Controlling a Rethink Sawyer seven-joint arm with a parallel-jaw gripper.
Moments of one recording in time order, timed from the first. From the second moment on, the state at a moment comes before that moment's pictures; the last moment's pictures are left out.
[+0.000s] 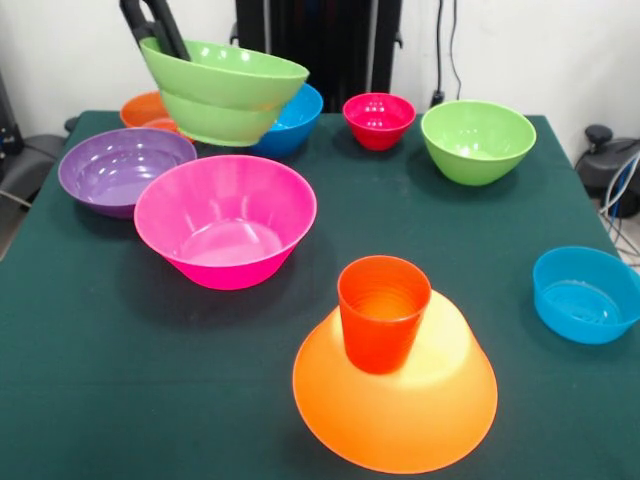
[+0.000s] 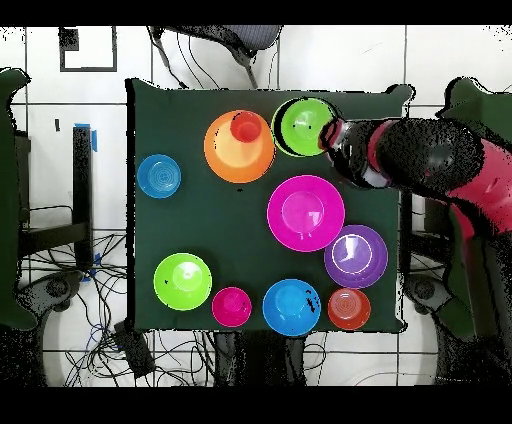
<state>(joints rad) -0.93 -0.80 0.72 1.55 -0.12 0.89 1.81</state>
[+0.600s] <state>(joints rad) -0.89 -0.72 0.75 1.47 -0.12 0.89 1.81</state>
